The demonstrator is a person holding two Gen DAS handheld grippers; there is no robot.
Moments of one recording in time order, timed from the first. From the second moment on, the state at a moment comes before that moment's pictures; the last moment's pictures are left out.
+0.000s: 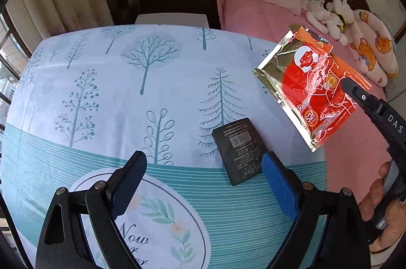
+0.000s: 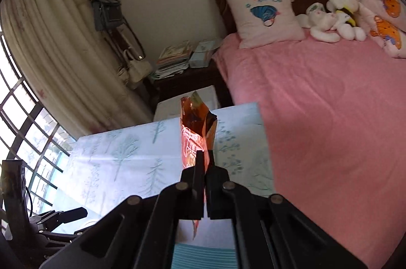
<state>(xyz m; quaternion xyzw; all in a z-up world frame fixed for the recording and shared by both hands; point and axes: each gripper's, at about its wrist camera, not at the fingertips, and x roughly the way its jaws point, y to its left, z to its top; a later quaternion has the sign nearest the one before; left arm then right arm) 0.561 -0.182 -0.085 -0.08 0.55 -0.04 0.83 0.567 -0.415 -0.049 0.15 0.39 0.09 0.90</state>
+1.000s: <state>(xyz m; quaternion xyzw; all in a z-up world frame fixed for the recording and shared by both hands) 0.556 -0.214 -0.113 -0.07 0.59 0.01 0.80 0.481 -0.413 -0.046 0.13 0.38 0.11 0.91</state>
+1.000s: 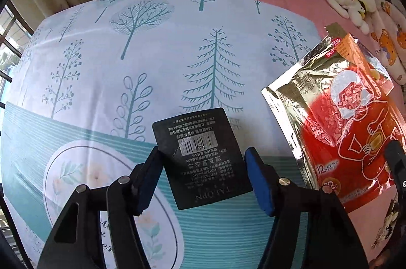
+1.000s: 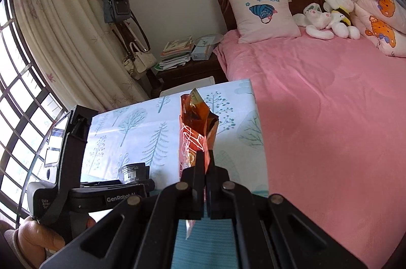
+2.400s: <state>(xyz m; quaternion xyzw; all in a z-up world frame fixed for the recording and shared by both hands) -0.003 0.028 -0.091 -0.04 0.58 -0.13 0.80 -0.028 -0.145 -0.039 0.04 0.49 0.21 0.85</state>
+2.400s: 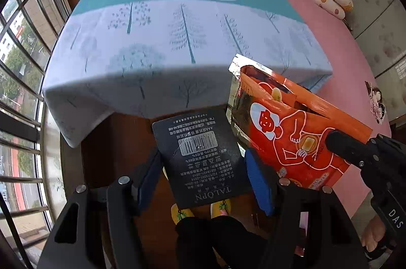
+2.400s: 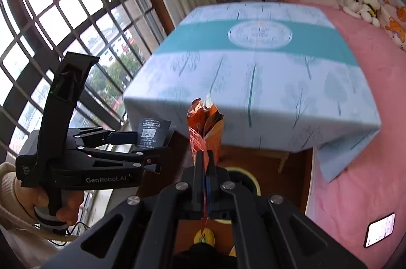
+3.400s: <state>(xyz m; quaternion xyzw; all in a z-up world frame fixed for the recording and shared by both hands) 0.016 0.002 -0.451 -0.05 0.67 -0.08 0.73 0.005 -0.133 -0.419 0.09 0.61 0.14 0.78</state>
